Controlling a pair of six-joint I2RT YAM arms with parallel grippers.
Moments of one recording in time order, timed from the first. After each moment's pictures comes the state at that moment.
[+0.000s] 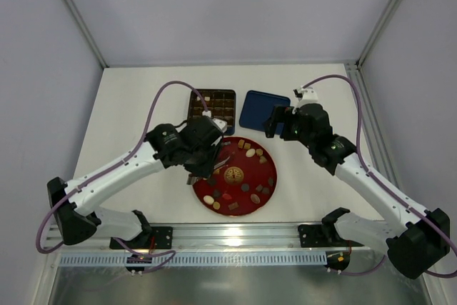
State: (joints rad) left arm -0.95 1.31 1.33 -1.15 -0.09 -0.50; right arm 0.51 1.05 0.85 -0.26 0.10 0.44
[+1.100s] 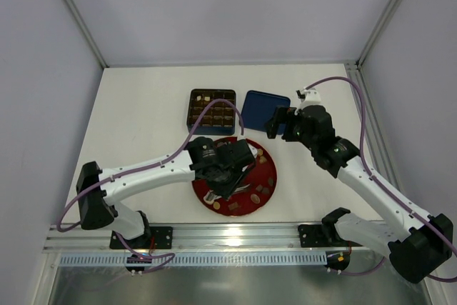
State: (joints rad) left arm -1.20 1.50 1.39 -1.15 -0.06 -0.50; right arm 0.51 1.02 0.84 -0.27 0.11 0.44
